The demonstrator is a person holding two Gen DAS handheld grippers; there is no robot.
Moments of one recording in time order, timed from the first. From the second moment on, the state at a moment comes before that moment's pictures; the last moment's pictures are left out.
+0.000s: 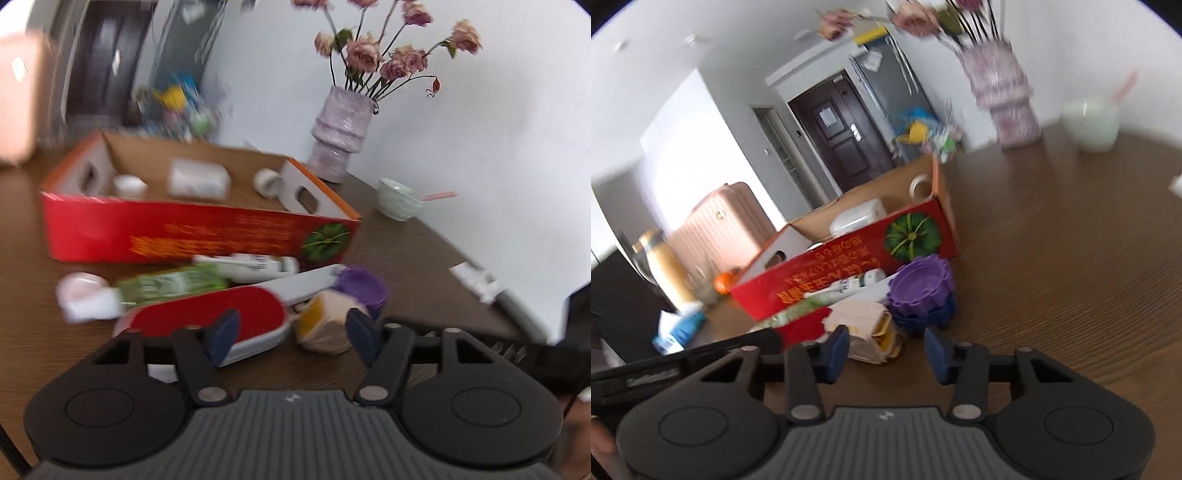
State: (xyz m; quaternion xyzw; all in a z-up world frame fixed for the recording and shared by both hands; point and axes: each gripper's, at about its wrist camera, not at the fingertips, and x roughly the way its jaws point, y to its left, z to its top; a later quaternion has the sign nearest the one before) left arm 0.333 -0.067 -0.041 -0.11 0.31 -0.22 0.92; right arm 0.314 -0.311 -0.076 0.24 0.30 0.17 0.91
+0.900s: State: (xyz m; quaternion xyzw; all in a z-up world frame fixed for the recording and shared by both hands) left arm 0.249 -0.028 -0.055 -0.08 0.31 -0.21 0.92; right arm 0.263 -0.240 -0.080 0.17 0.35 0.34 0.86
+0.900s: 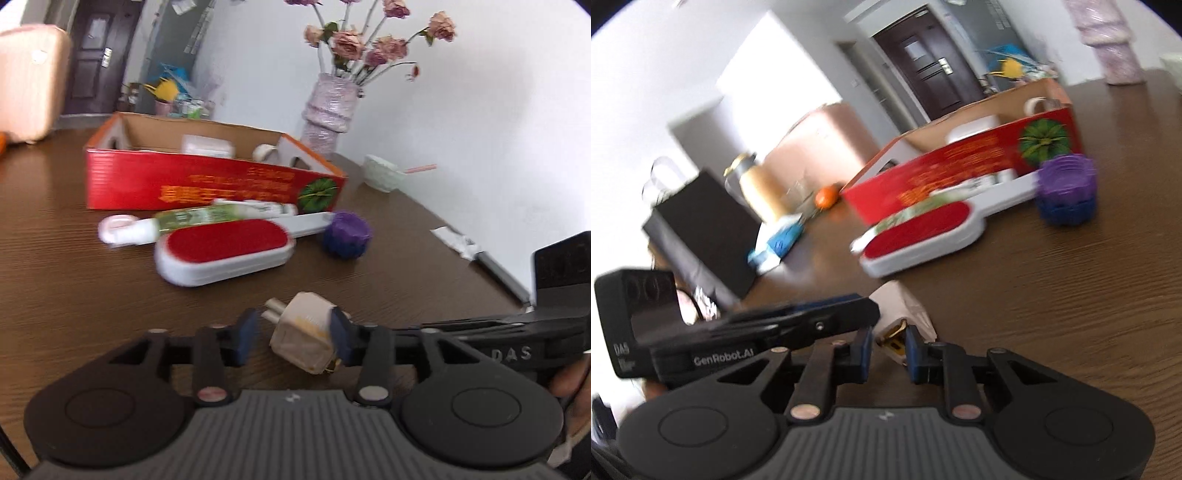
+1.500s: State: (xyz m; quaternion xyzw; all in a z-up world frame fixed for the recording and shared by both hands) left arm 0.256 -0.068 -0.063 -0.03 0.31 -0.16 0.94; right arm 0.252 -0.327 -0.053 0.12 0.28 0.10 0.95
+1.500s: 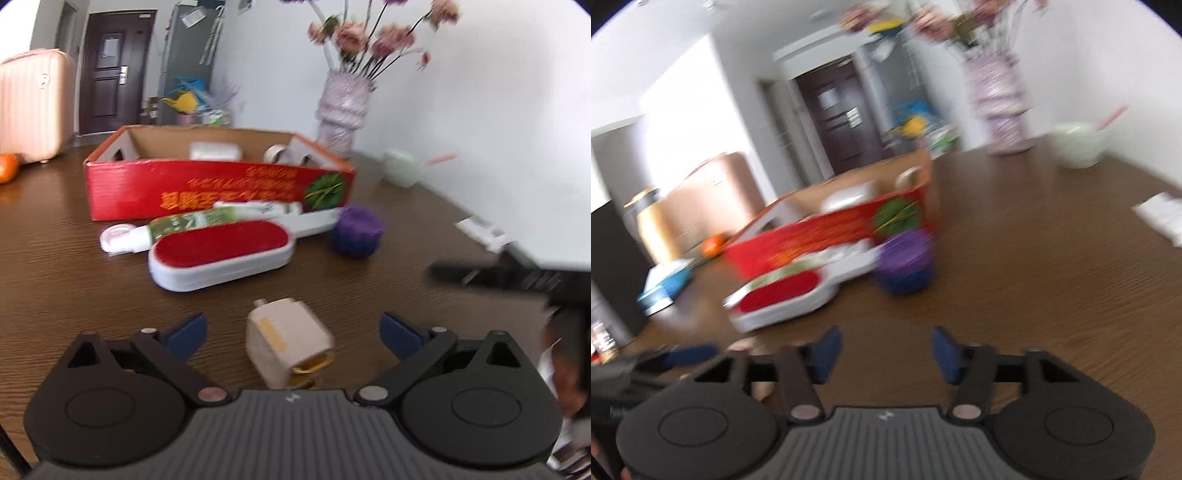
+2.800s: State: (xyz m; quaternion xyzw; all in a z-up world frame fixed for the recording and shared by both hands) left arm 0.232 -0.016 -0.054 -0.04 0.26 -0.07 0.96; right arm 0.241 -0.259 -0.046 -0.02 0.25 0.17 0.95
